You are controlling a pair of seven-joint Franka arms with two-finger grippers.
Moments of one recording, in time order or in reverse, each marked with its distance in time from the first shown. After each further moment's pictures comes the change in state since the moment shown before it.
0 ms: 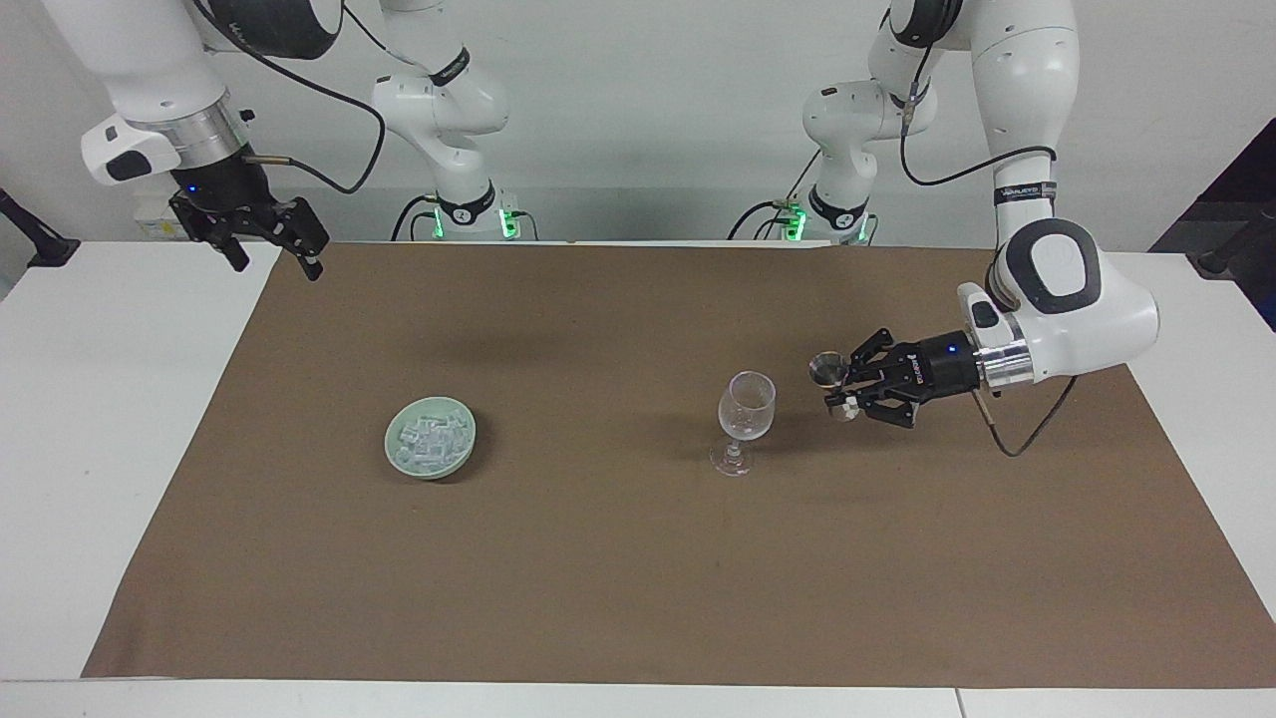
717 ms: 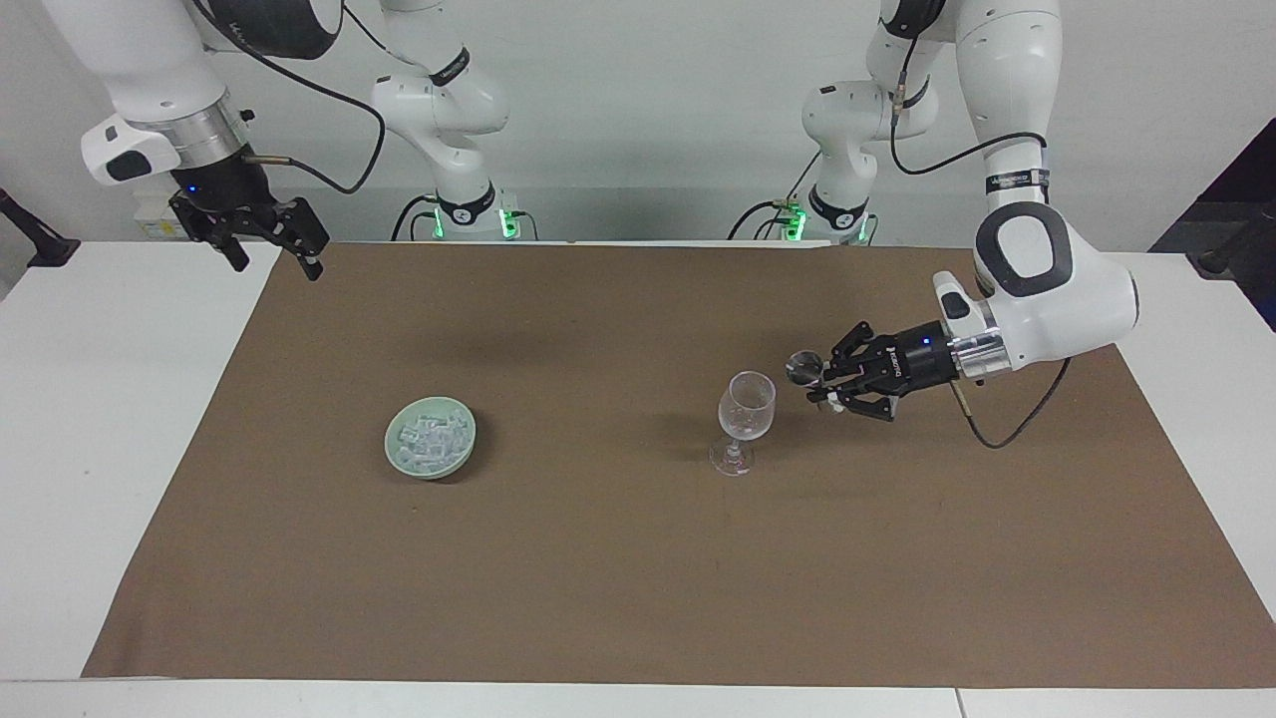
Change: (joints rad) left arm -0.058 -0.037 0.002 0.000 0.097 0.058 -0.102; right arm 0.000 0.000 0.000 0.000 0.000 0.000 0.000
